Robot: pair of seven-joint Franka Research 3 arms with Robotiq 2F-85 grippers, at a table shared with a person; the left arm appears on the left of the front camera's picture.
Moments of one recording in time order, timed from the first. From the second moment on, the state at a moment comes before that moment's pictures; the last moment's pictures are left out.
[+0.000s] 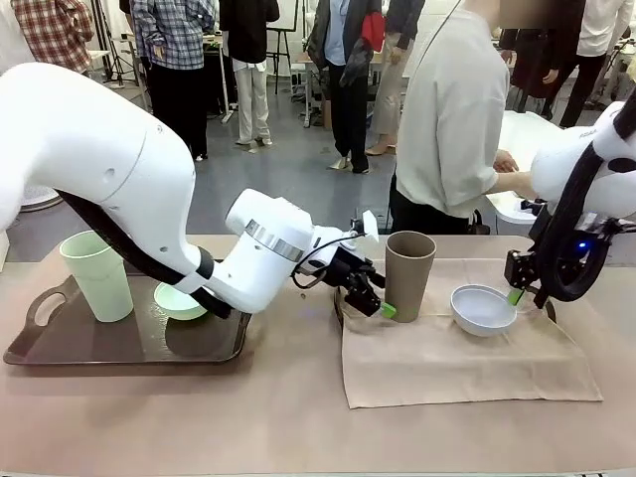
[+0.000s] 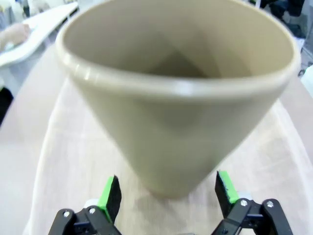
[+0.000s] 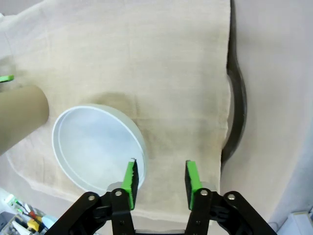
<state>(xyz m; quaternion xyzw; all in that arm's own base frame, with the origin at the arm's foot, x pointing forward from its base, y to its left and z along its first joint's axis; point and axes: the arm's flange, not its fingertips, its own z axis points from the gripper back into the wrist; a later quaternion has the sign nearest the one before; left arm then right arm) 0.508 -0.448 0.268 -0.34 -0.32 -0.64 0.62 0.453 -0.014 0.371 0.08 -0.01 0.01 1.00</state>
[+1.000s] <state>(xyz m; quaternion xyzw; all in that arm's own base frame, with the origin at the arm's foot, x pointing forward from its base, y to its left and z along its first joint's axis) 0.415 -0.355 0.486 -0.05 -0.11 -0.61 0.78 0.414 -0.009 0.448 0.06 -0.05 0.05 1.00</state>
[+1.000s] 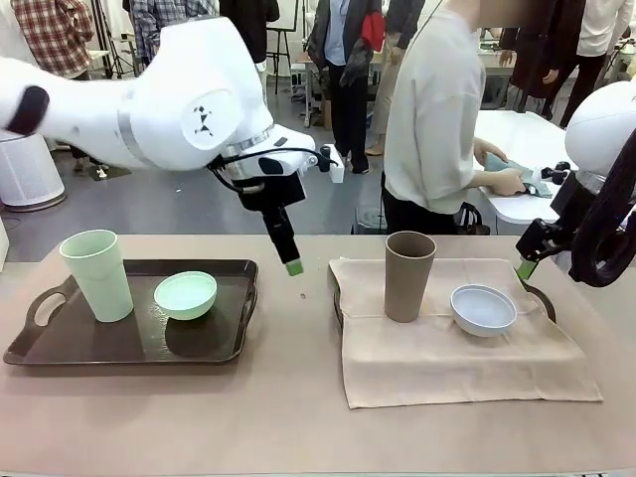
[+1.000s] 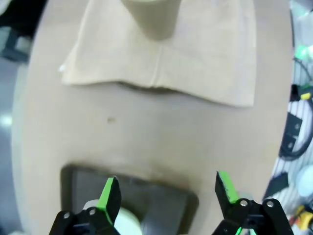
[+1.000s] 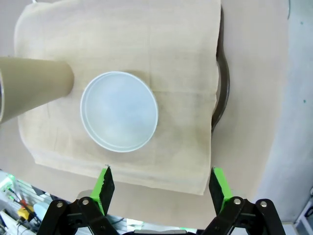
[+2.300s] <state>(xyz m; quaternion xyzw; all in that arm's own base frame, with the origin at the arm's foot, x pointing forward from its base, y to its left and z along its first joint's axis) 0.411 -0.368 0.513 0.07 -0.04 -0.52 0.85 0.404 -0.009 0.466 0.06 -0.06 0.05 1.00</state>
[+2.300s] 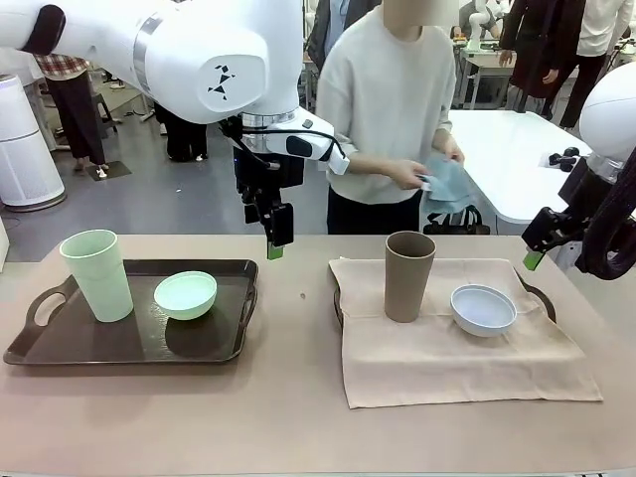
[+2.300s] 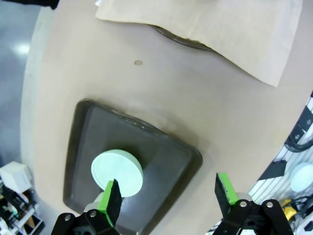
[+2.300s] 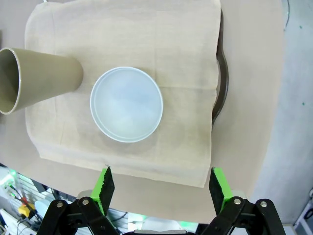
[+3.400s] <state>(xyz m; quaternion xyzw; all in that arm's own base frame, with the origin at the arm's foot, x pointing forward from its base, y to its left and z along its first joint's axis) 0.427 -0.158 0.516 -0.02 0.06 -0.28 0.96 0.367 -0.046 0.487 0.07 -0.10 -0.01 0.99</state>
